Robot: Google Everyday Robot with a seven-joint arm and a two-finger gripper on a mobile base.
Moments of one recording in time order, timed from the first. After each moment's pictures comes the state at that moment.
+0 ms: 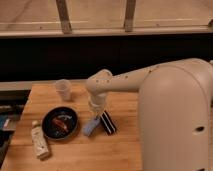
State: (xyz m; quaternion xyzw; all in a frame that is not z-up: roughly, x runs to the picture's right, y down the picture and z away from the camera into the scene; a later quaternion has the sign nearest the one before) arm -0.069 0.147 0.799 -0.35 0.12 0.45 0.81
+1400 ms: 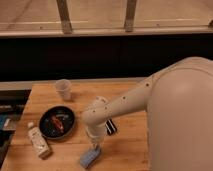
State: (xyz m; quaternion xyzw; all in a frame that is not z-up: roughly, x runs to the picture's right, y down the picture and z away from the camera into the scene) arm -0.039 0.286 0.735 -0.38 0.18 0.47 0.78
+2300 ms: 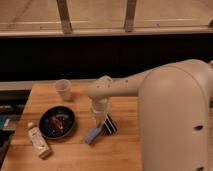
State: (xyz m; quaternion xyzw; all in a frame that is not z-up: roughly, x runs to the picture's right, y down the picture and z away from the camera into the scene) arm -0.048 0.185 0.796 -0.37 0.17 0.46 0.79
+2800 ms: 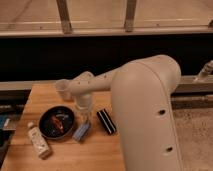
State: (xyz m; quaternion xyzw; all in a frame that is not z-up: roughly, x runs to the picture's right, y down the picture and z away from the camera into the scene) arm -0.122 0.182 0.798 -0.37 0.16 0.39 0.83
